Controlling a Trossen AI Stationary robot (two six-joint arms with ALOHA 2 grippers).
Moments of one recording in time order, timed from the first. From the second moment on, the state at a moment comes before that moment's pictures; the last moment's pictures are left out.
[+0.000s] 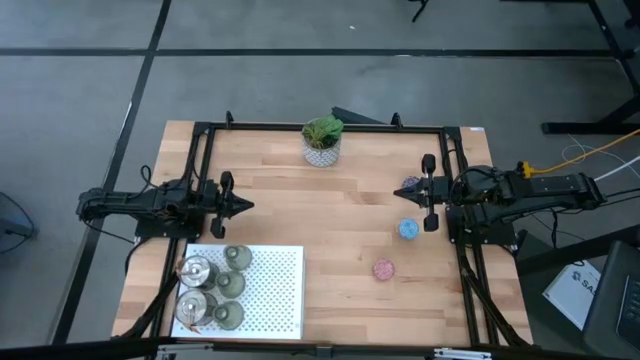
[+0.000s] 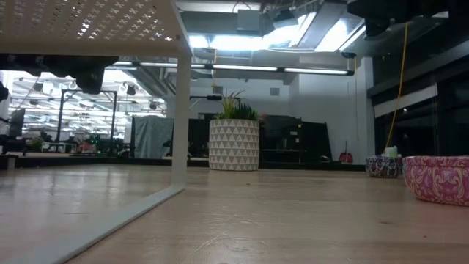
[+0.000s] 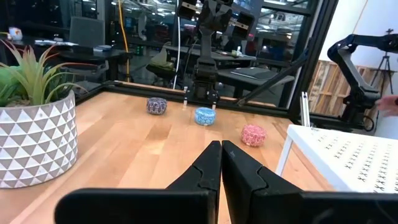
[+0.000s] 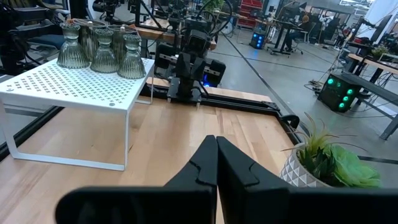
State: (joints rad) left arm 0.00 0.01 0.01 0.02 -0.03 -0.17; right arm 0.11 0.56 0.54 -0.12 0.13 -0.15
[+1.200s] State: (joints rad) left arm 0.00 0.01 0.01 0.02 -0.03 -0.17; right arm 0.11 0.60 0.54 0.09 0.12 -0.04
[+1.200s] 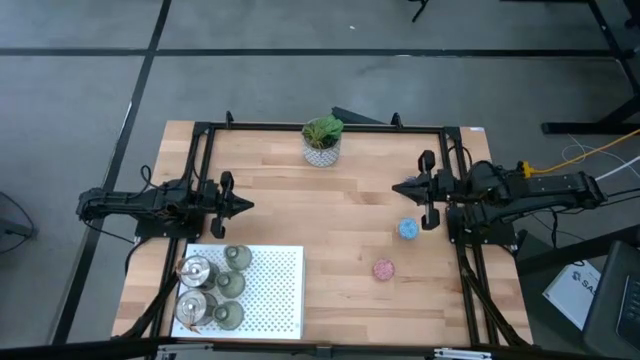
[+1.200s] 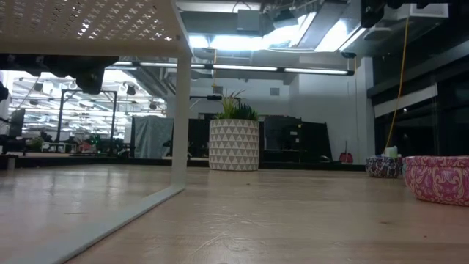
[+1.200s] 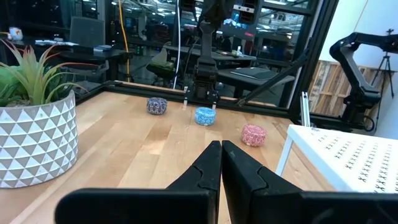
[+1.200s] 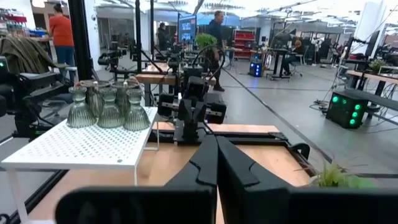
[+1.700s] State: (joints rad) left arm 0.00 0.01 0.01 0.02 -0.03 -0.17; right arm 0.11 0.70 0.54 0.08 0.12 0.05
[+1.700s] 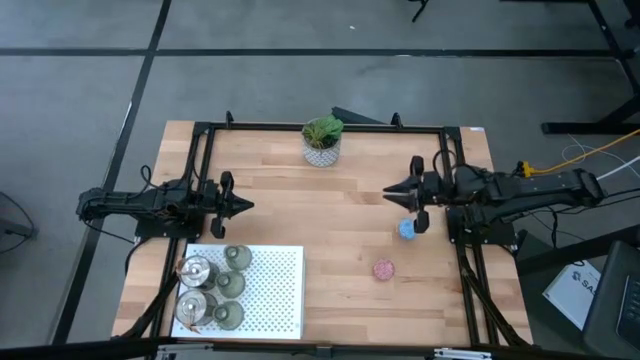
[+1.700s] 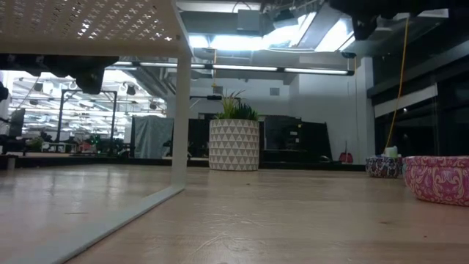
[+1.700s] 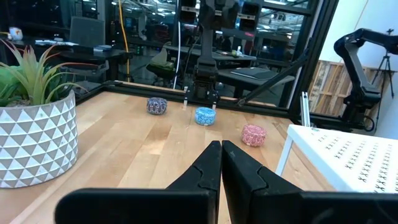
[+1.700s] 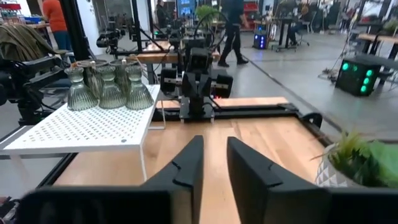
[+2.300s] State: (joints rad) left arm 0.00 0.01 0.01 0.02 -0.03 -0.17; right arm 0.11 0.87 0.54 0.08 0.09 0.07
